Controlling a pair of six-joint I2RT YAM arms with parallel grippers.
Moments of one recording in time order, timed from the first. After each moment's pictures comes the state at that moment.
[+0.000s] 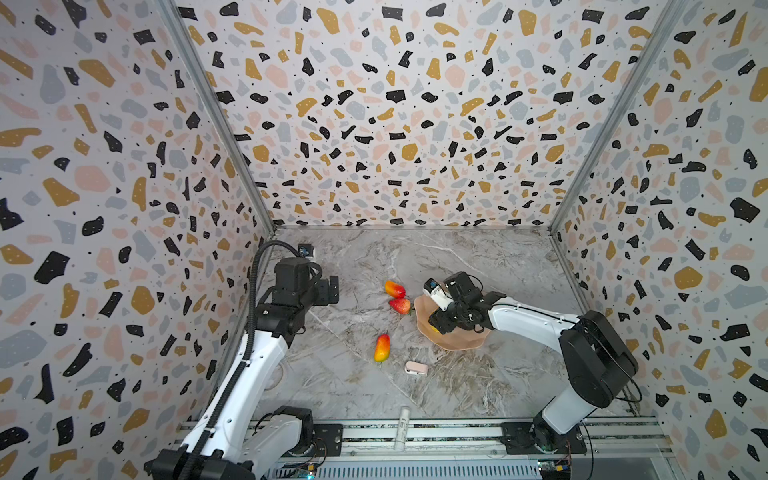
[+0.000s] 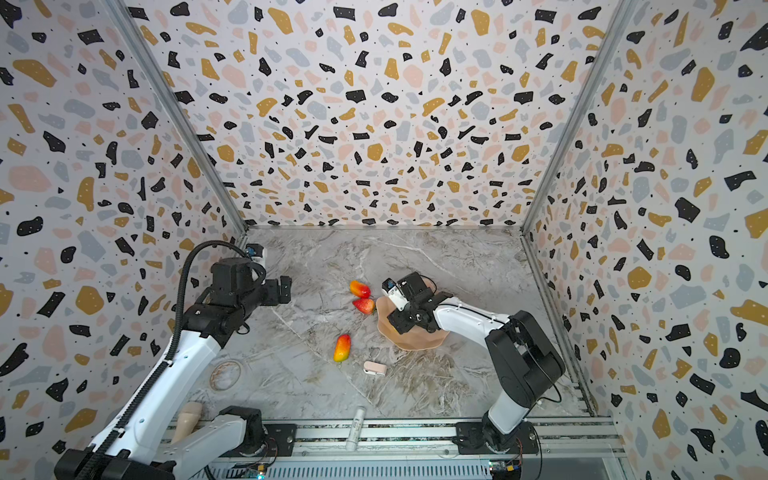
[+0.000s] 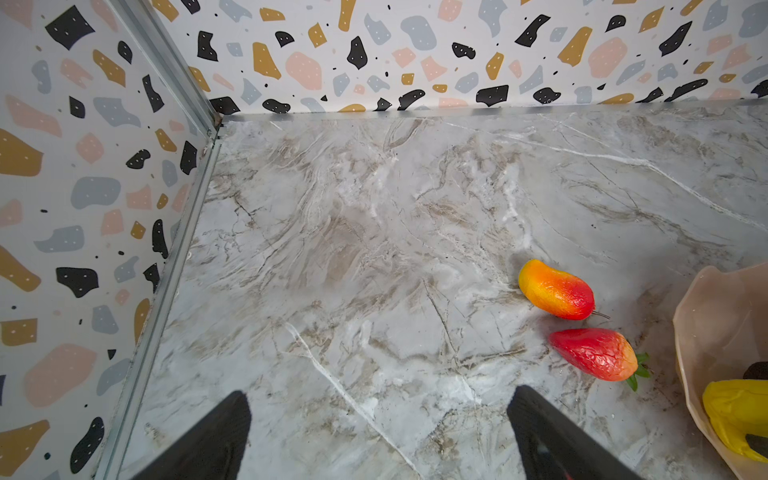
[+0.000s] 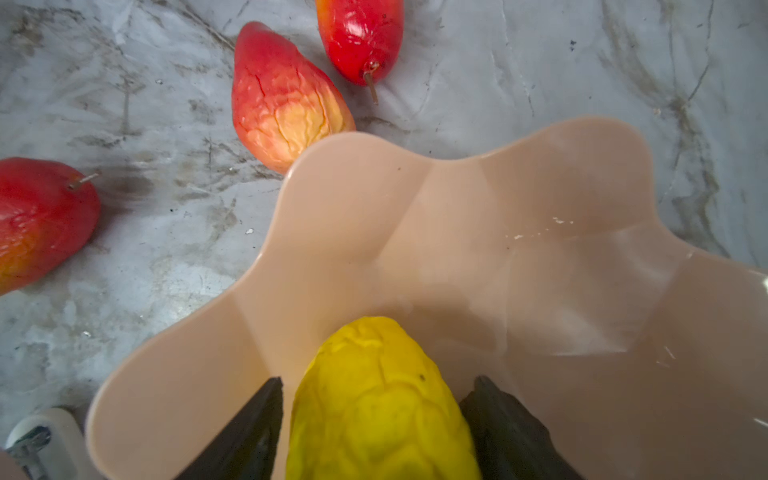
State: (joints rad) left arm -0.15 1.03 0.96 -0.56 -0.10 -0.06; right arm 0.65 1.64 1.00 -0.32 -0.11 -0.16
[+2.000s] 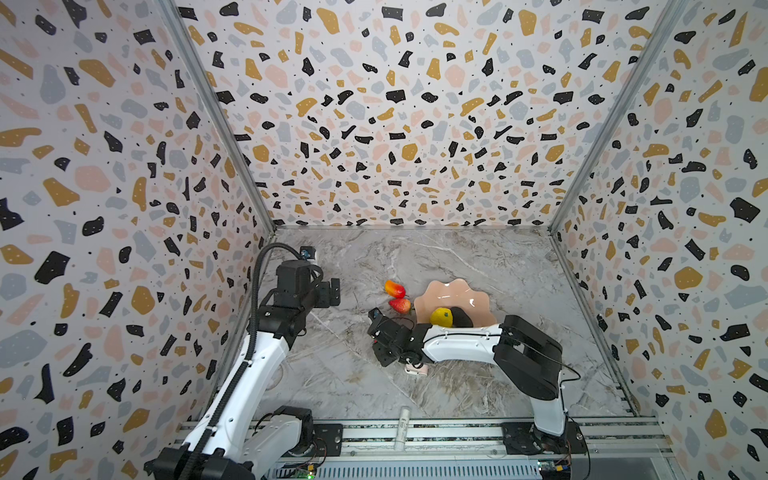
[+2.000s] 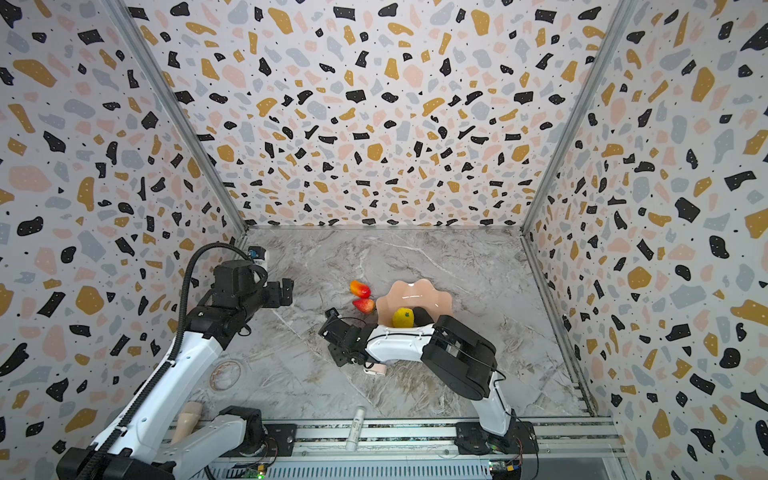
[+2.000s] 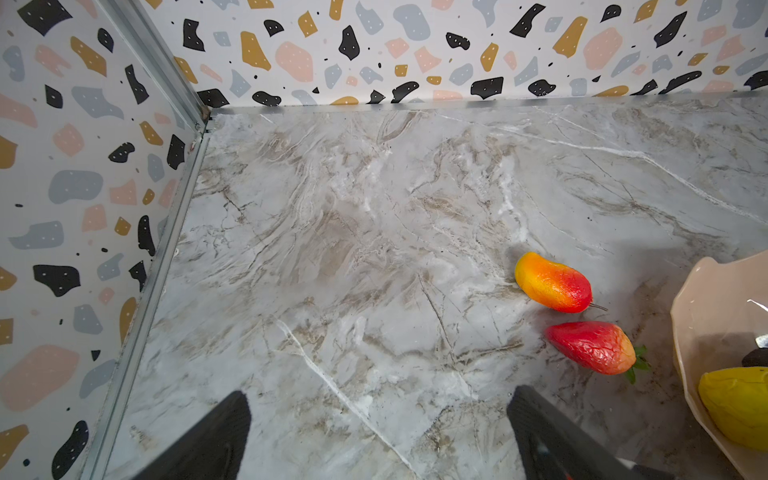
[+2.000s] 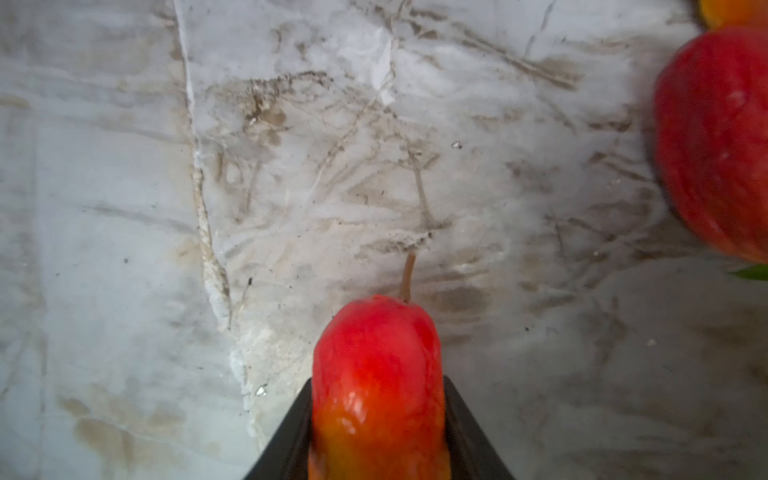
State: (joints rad) left arm -0.15 1.03 0.92 -0.53 -0.09 -0.06; right arm 1.15 1.96 1.28 -0.30 0.18 0.41
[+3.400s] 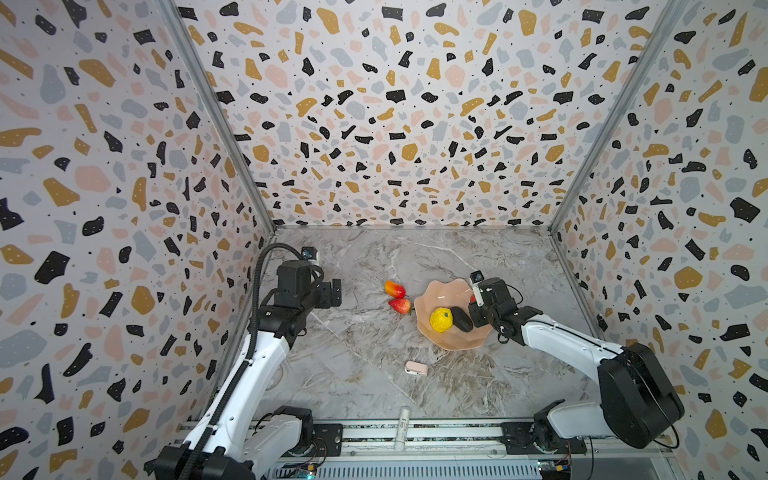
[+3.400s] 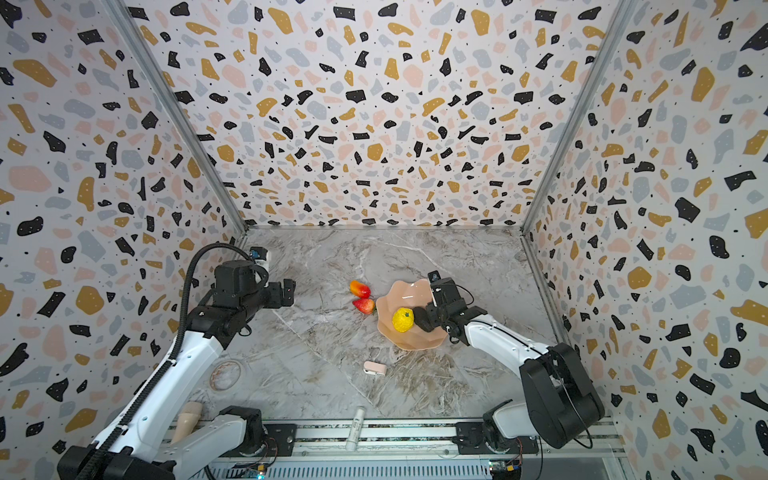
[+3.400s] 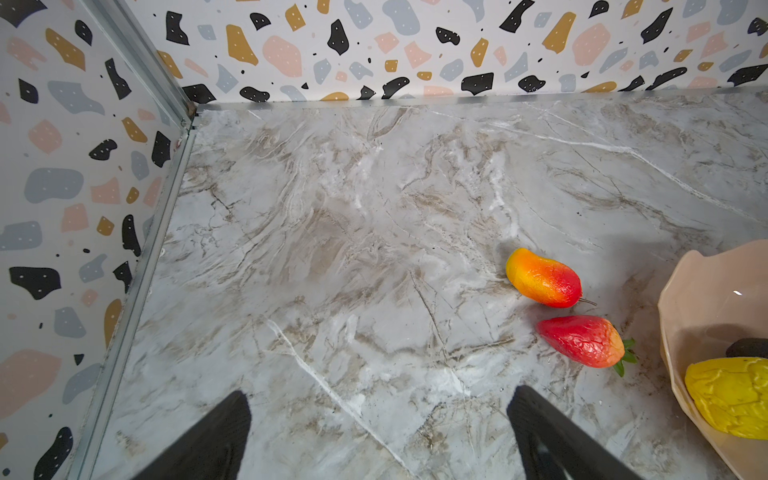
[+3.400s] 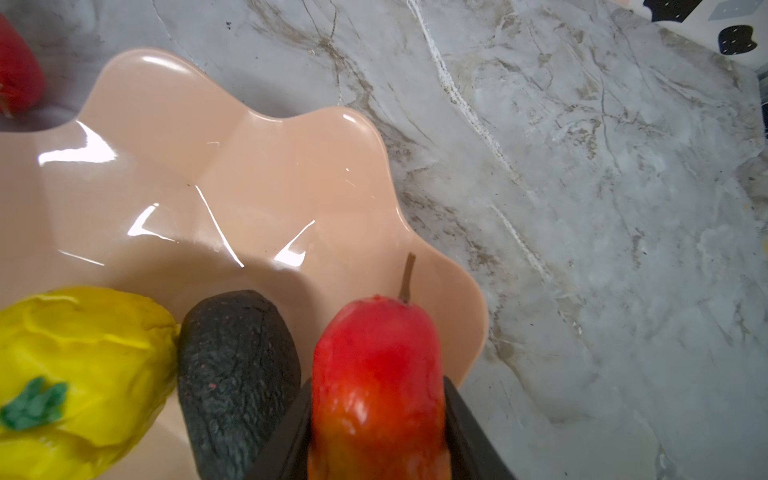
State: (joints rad) left arm -0.15 1.03 0.92 -0.53 -0.06 -0.06; right arm 0.48 1.39 0.74 -0.19 0.23 0.01
